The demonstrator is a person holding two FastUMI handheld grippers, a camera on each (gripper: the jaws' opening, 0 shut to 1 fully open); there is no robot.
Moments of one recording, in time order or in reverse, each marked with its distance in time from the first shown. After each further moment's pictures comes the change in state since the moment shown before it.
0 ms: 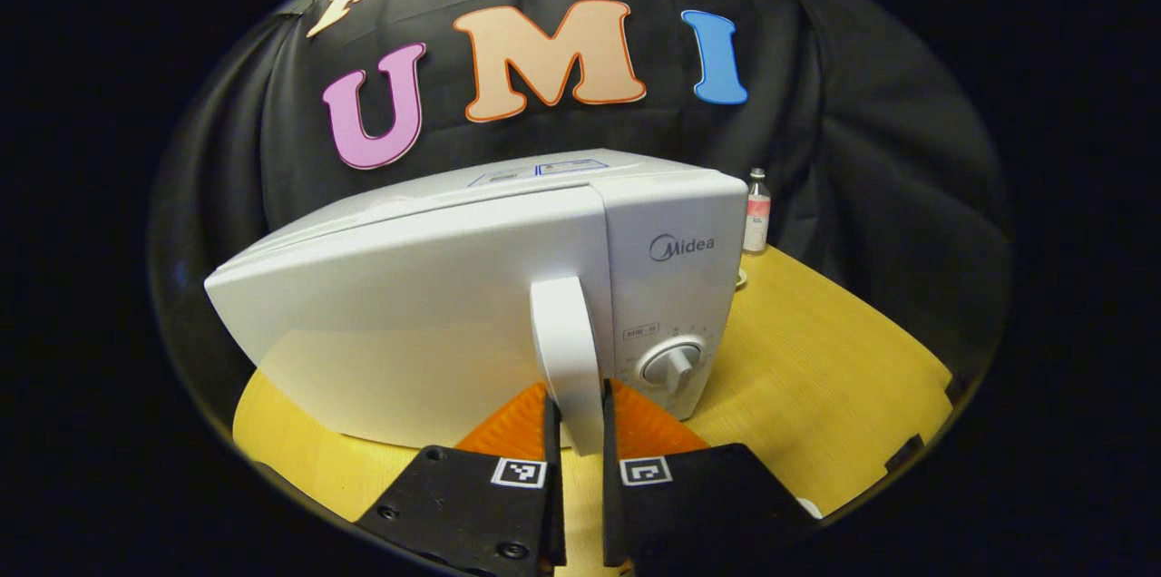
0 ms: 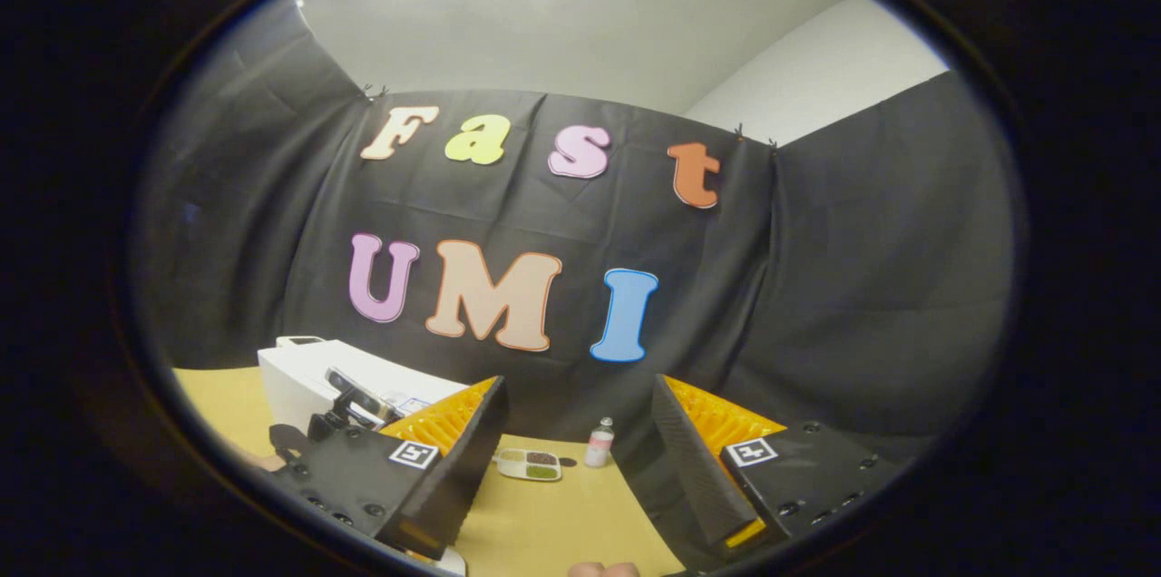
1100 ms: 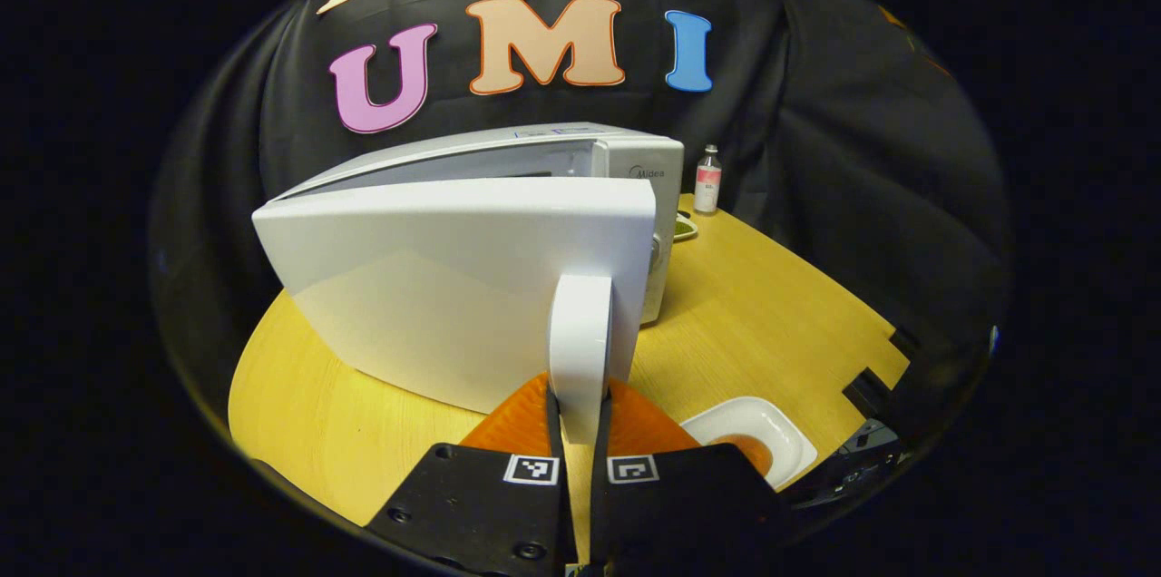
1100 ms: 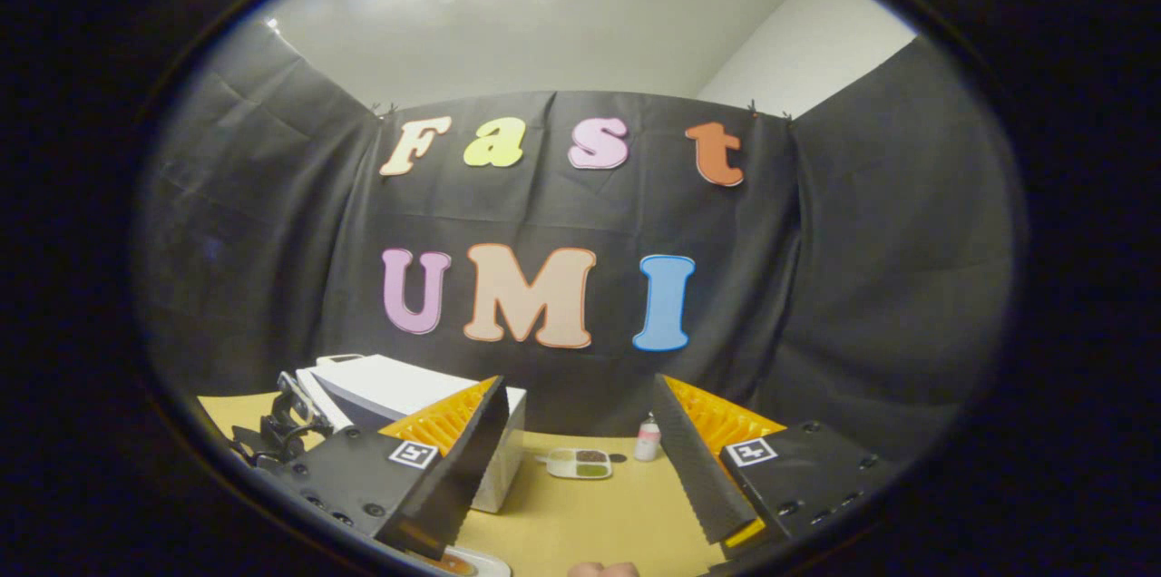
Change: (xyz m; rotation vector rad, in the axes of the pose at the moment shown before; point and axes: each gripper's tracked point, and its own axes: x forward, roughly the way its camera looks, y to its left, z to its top) left arm -0.130 0.023 -0.063 -0.022 0.077 -0.121; right arm 0.011 0.047 -0.020 0.109 0.023 0.131
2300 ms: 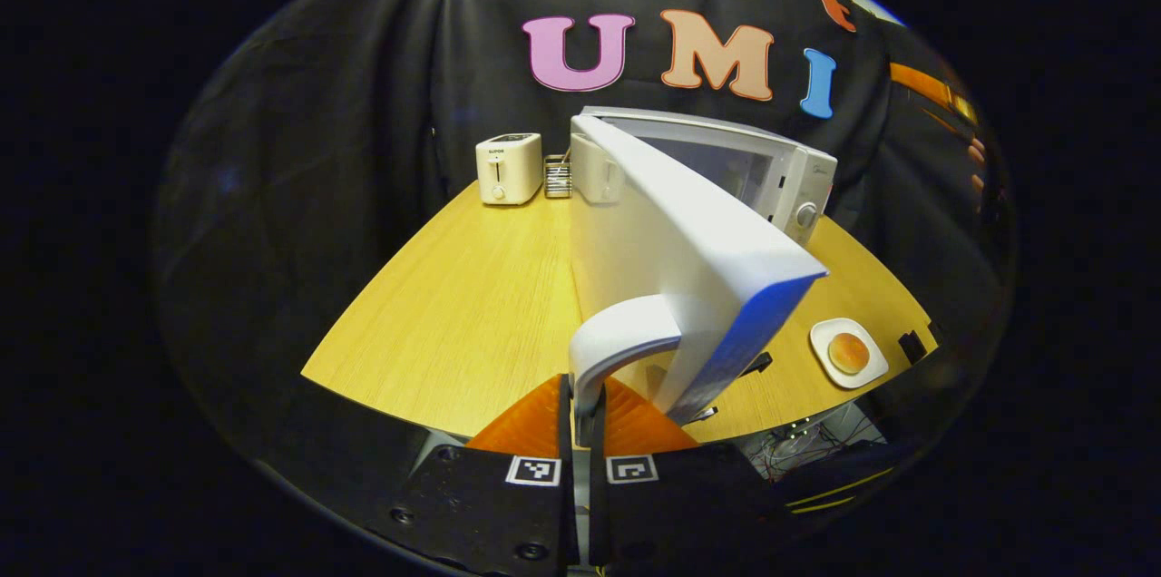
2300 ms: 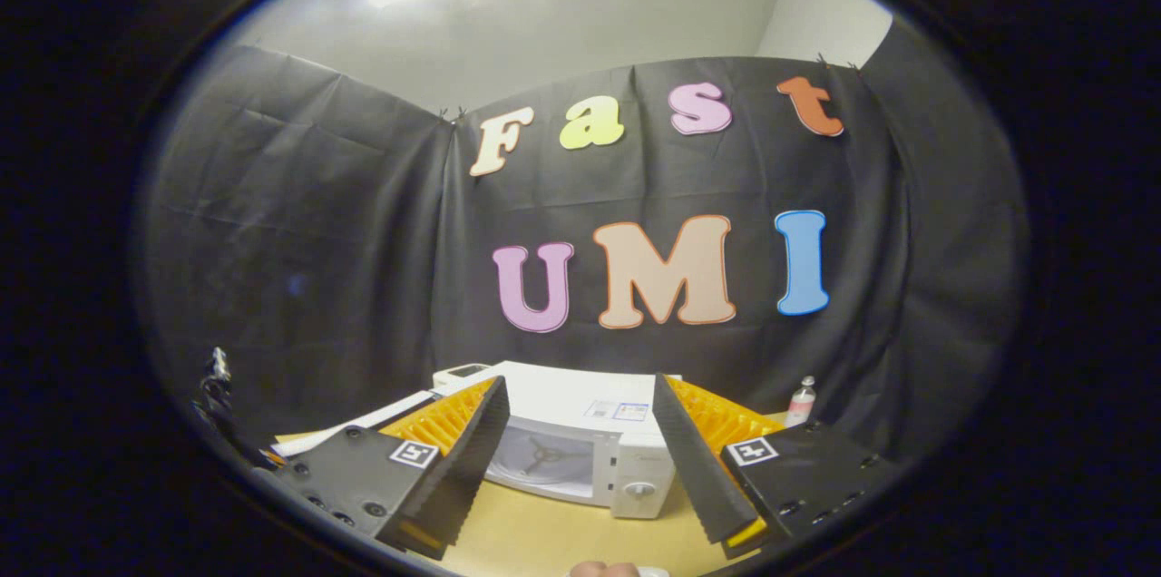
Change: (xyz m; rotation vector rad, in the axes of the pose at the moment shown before) left arm -0.181 0.209 -0.112 -0.220 0.035 0.240; right arm 0.012 0.171 -0.039 0.107 0.054 0.247
